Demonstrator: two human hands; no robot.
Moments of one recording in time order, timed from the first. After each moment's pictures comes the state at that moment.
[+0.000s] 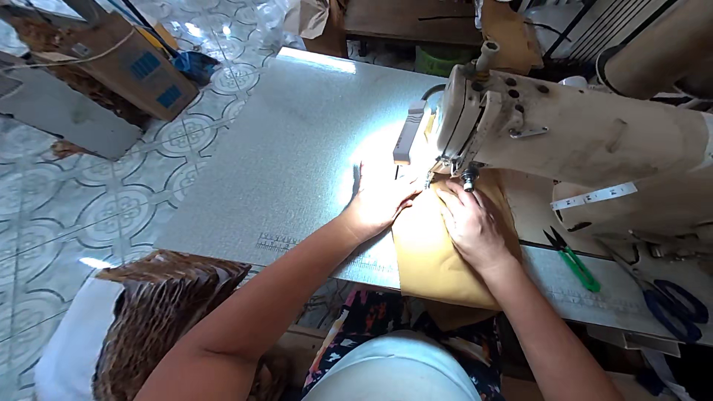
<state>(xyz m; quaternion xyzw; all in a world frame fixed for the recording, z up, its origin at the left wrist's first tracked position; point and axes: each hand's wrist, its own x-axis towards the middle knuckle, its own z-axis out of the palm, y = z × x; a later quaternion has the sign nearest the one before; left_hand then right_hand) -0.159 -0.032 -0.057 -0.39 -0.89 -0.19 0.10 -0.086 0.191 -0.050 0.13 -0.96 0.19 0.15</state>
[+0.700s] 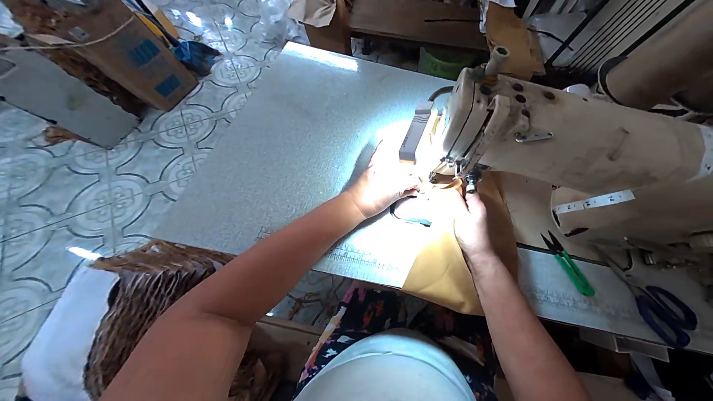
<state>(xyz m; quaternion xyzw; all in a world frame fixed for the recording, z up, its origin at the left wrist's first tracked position) -0.191 -0.028 -0.044 -0.47 -0.84 -0.20 0.17 -0.094 0.167 -0.044 -0.10 -0.81 0.57 0.12</state>
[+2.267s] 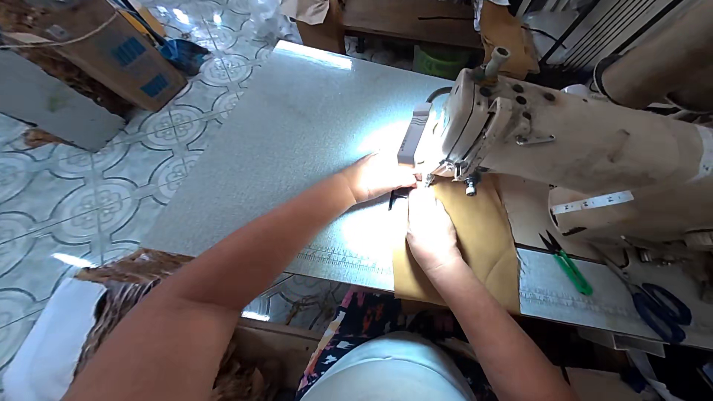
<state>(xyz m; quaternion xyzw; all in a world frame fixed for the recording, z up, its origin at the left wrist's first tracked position) -0.224 -0.036 -0.029 -0.51 -0.83 -0.22 0.01 -0.089 0.100 -0.030 0.02 -1.00 0.07 0.01</state>
